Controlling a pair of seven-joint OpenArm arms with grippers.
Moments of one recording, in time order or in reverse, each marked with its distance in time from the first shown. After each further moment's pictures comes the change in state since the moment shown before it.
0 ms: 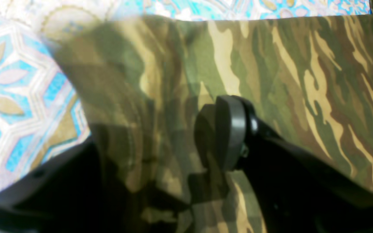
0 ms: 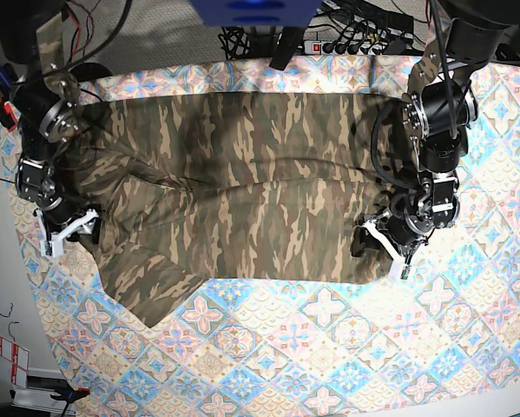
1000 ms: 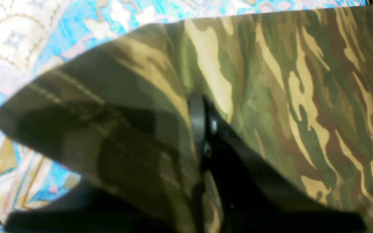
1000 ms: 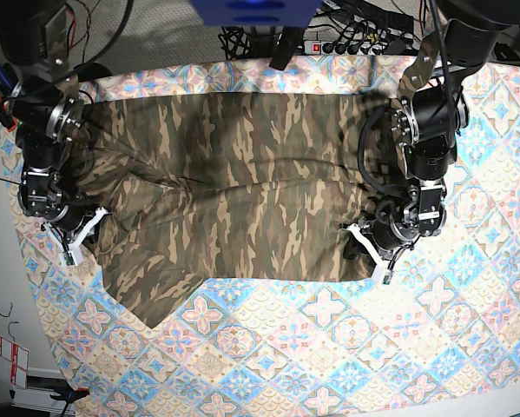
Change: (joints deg) left arm -2.1 3.1 0.2 -0.2 1.1 0.2 3.0; right arm 0.5 -0.5 -14.7 4.9 -0.1 0.5 -6.4
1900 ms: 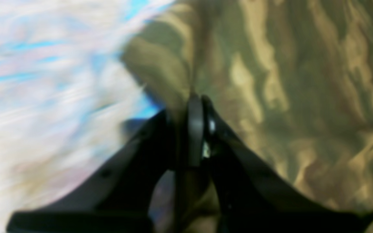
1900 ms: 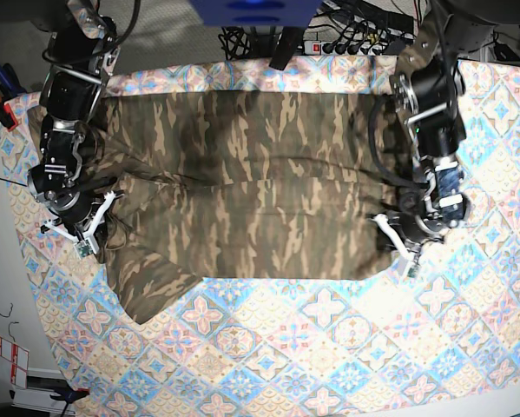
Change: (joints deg) left arm 10.1 -0.9 -6.1 28.4 0.4 -0.7 17.6; right arm -17.6 -8.1 0.1 37.1 0.0 1.9 -10.1
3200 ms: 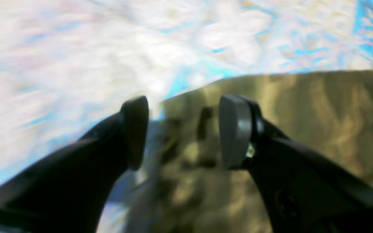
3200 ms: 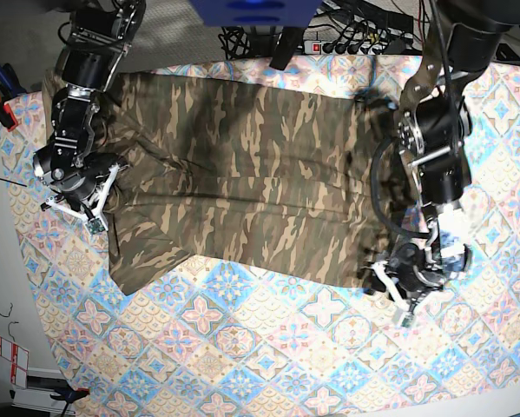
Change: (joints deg) left arm -14.6 0.4 2.6 -17.1 0.6 0.5 -4.0; right arm -8.9 -5.8 1.4 19.8 0.2 1.6 -20.1
